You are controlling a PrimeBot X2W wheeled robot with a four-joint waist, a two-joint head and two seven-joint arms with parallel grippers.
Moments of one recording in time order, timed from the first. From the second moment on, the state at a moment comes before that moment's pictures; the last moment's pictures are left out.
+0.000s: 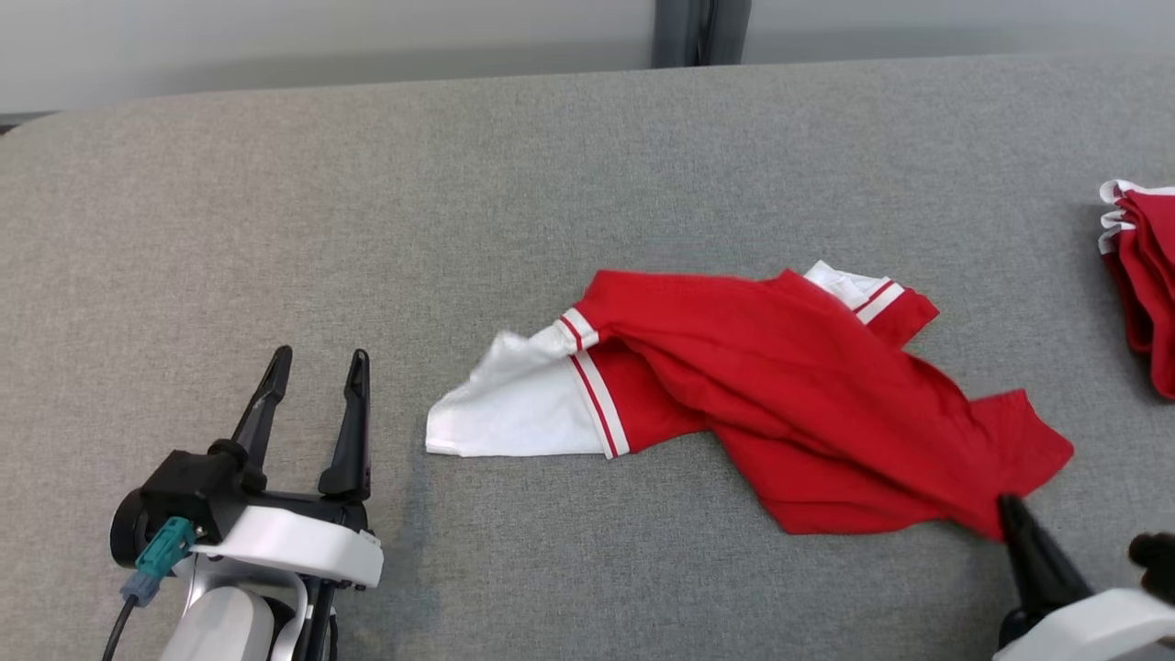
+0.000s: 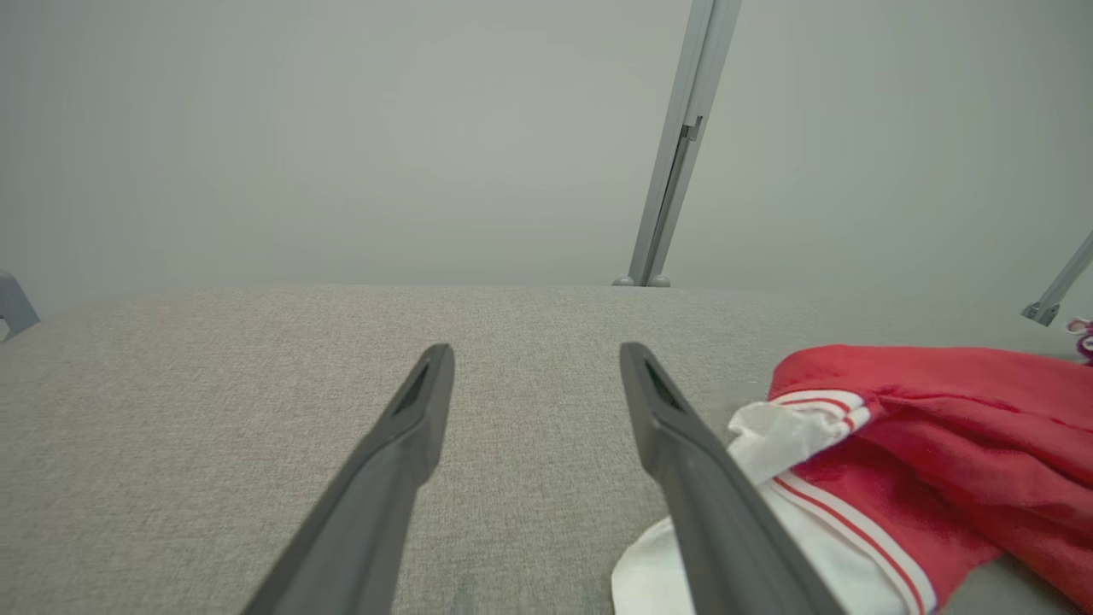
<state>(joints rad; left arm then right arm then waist) -0.17 0.20 -0.22 0.17 -0.40 0.05 -0.26 0.04 -0.19 0.01 0.18 0.53 0.13 -0.03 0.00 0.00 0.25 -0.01</state>
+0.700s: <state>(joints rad) -0.09 0.22 -0.23 0.15 -0.42 0.08 -0.23 -0.07 -0.18 0.00 0.27 0.40 0.13 -0.23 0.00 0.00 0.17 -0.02</state>
